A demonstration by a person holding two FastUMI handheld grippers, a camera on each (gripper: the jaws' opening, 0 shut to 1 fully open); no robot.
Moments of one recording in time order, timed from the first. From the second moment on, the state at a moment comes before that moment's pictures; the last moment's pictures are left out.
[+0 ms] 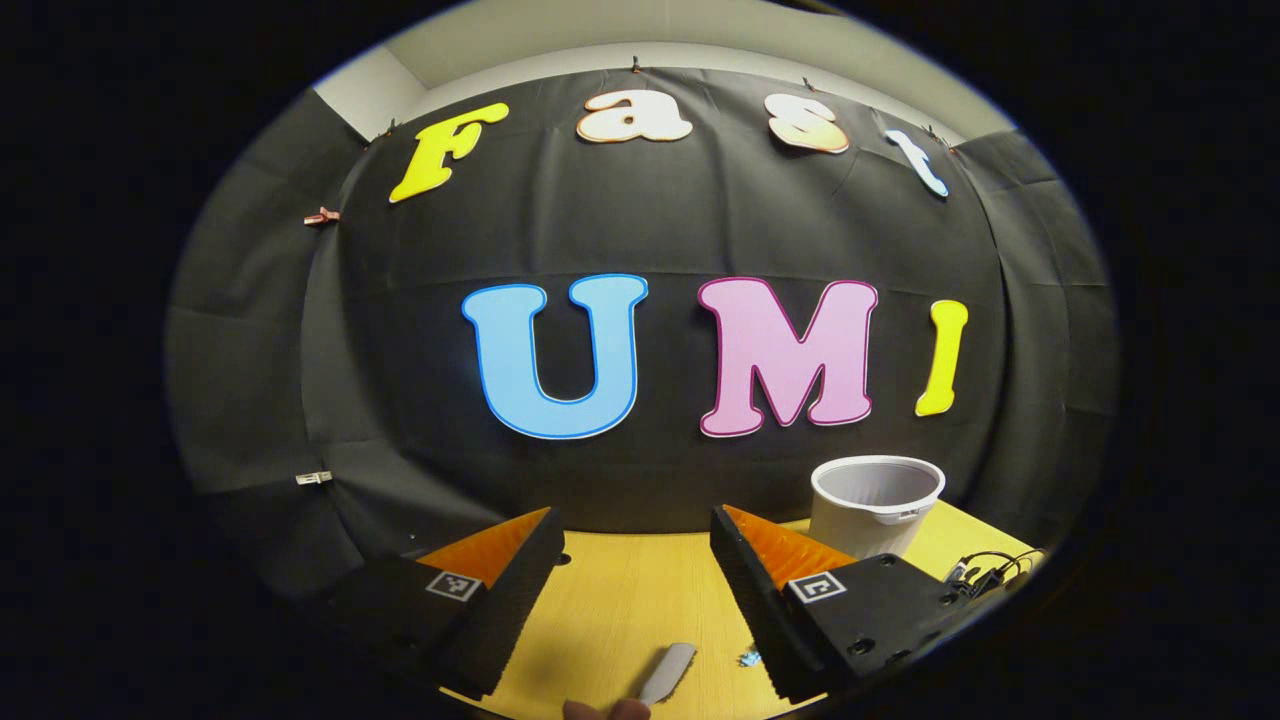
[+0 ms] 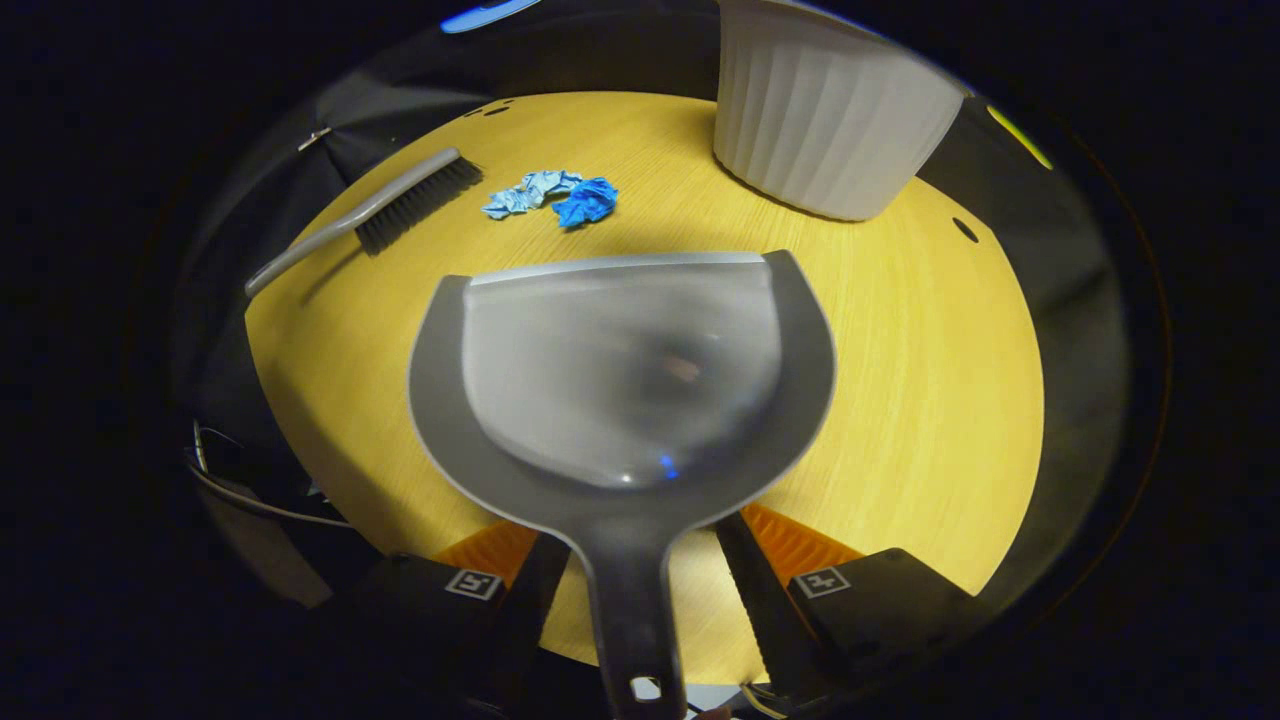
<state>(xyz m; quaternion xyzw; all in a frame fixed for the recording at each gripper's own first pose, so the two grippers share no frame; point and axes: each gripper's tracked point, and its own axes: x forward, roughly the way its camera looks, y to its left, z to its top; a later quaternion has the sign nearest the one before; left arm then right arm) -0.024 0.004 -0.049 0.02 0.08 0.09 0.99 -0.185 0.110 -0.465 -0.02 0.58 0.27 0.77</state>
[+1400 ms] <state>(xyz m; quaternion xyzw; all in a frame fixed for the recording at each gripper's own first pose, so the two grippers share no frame) -0.041 0.028 -0.204 -0.02 0.26 0.03 0.97 -0.185 0.100 -0.420 -0.03 0.53 0.31 0.79</state>
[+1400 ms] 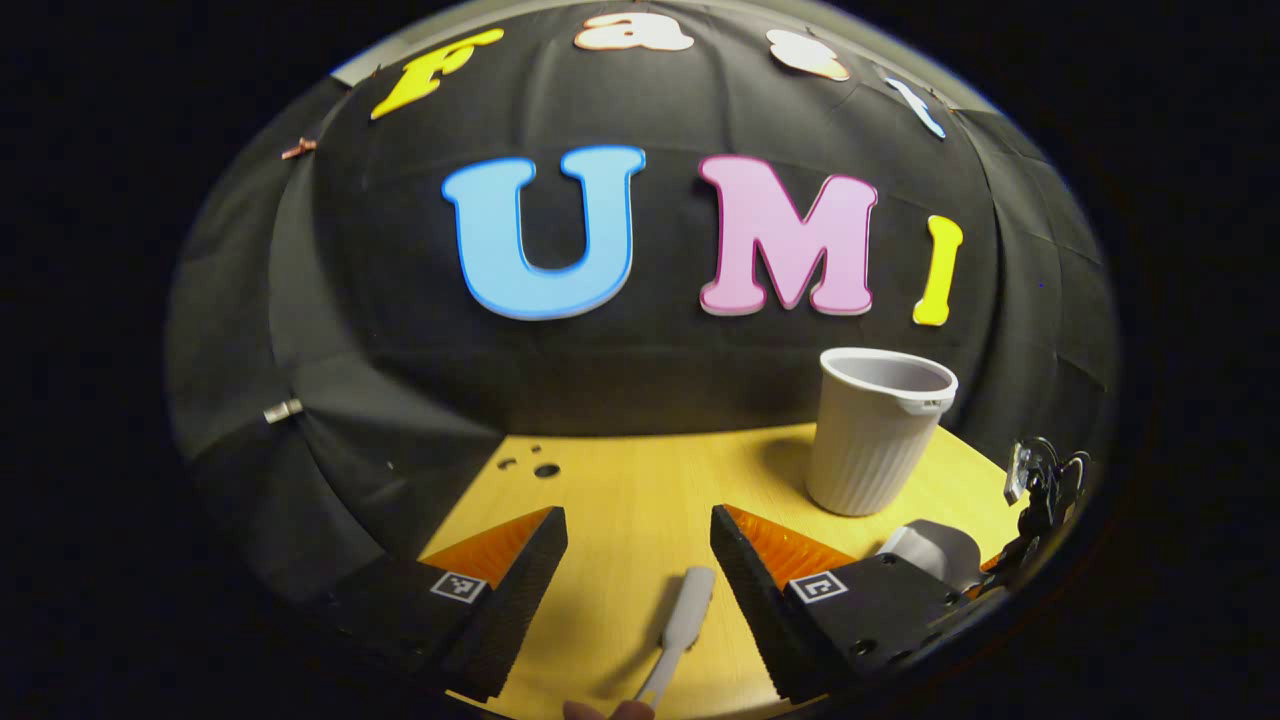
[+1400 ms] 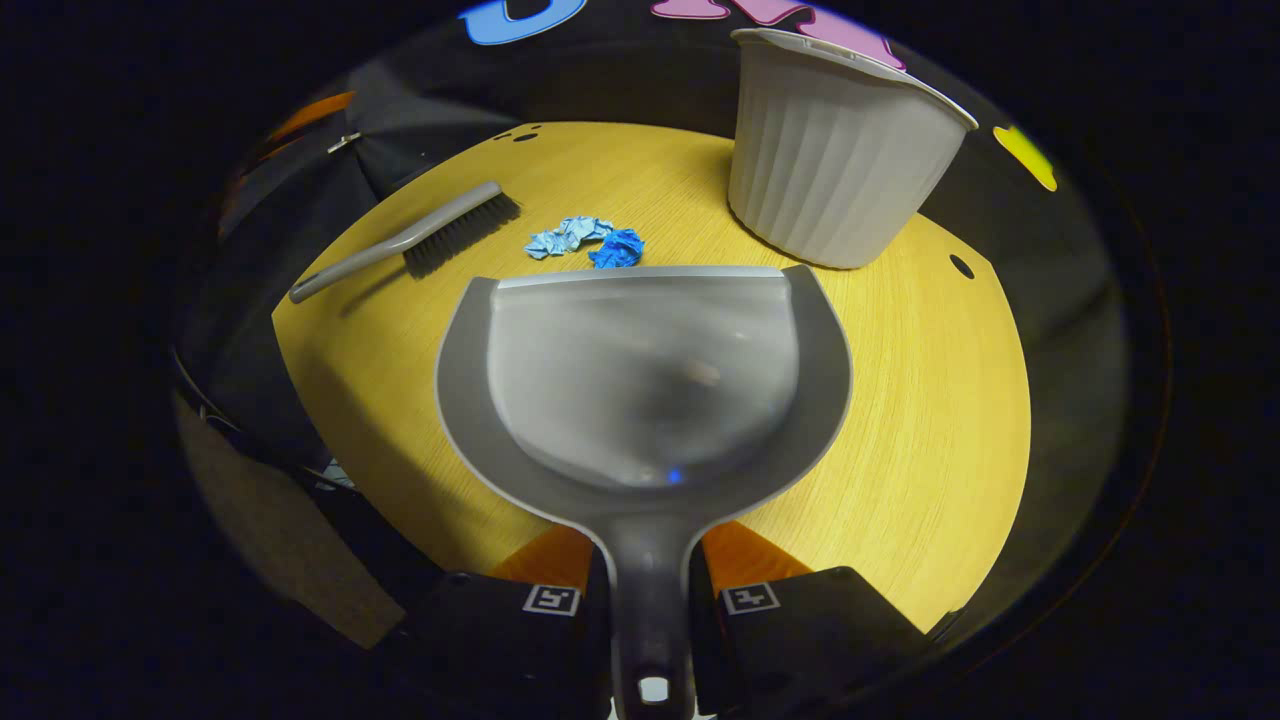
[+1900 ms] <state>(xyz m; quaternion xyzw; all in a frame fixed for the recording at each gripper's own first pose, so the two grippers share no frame) -0.089 0.003 -0.353 -0.02 0.48 -0.05 0.88 -0.185 0.090 -0.418 -0.04 0.54 0.29 0.79</state>
